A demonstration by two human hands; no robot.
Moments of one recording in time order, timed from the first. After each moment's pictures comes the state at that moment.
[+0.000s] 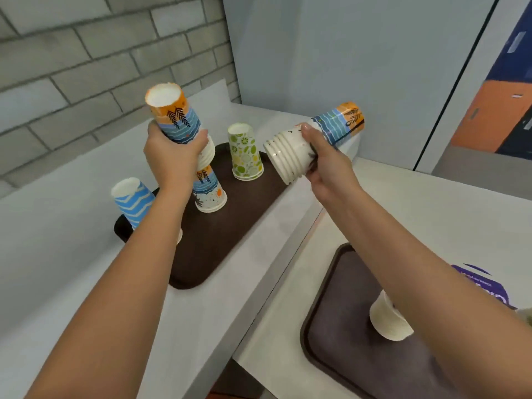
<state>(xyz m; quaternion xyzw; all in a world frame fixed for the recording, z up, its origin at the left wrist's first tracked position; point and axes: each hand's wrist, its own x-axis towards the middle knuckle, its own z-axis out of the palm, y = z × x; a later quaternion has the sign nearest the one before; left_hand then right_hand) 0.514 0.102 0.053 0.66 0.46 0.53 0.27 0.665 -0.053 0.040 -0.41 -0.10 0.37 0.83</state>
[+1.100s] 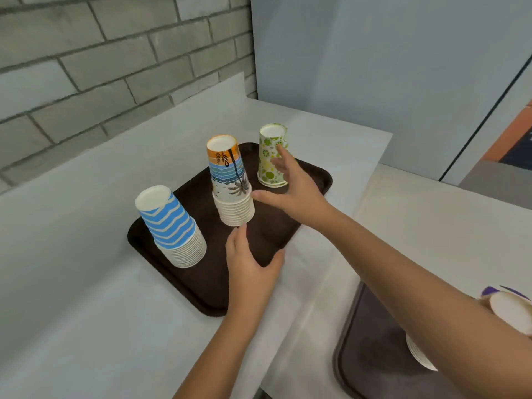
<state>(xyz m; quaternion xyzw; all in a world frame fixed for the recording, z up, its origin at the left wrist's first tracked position) 0.469 0.033 -0.069 0.73 0.45 0.30 0.41 0.620 0.041 -0.007 -0.71 -0.49 0.21 0.45</state>
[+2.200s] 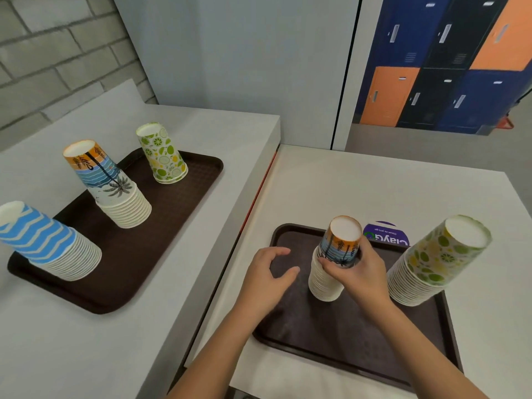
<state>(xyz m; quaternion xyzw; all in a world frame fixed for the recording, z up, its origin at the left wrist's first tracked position) 0.549 -0.130 -0.099 0.83 0.25 0.07 0.49 0.664 -0.286 -0.124 -0.83 -0.15 0.07 0.53</state>
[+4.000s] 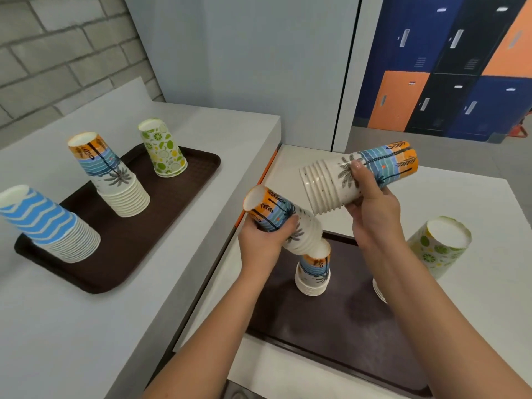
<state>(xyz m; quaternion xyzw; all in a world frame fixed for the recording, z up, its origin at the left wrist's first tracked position) 0.600 -0.148 -0.076 0.67 0.33 0.32 0.59 0.700 -0.267 0.000 -0.46 0.03 0.16 0.87</state>
